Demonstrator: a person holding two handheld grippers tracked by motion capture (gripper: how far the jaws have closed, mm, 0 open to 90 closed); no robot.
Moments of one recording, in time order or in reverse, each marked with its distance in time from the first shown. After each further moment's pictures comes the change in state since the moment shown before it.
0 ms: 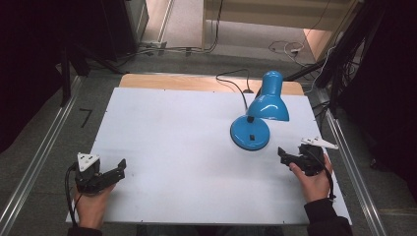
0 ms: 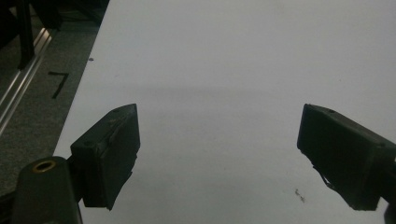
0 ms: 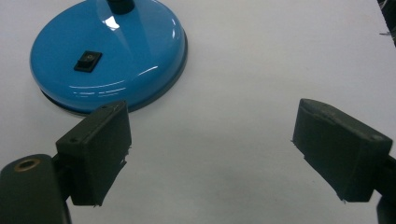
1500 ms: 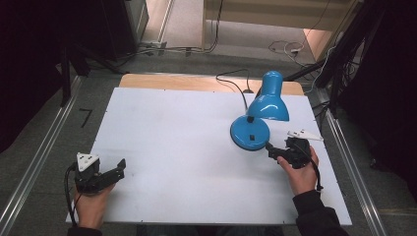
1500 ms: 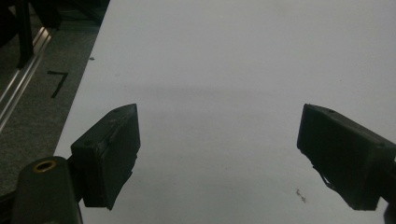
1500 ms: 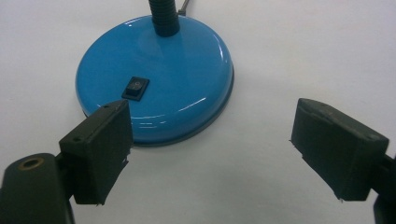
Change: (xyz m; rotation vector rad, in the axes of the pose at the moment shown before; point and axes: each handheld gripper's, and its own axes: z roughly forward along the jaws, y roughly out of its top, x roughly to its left) left arm 0.001 0.000 0.000 0.000 -0.003 -0.003; right arm 0.030 0.018 0.016 -0.016 0.058 -0.029
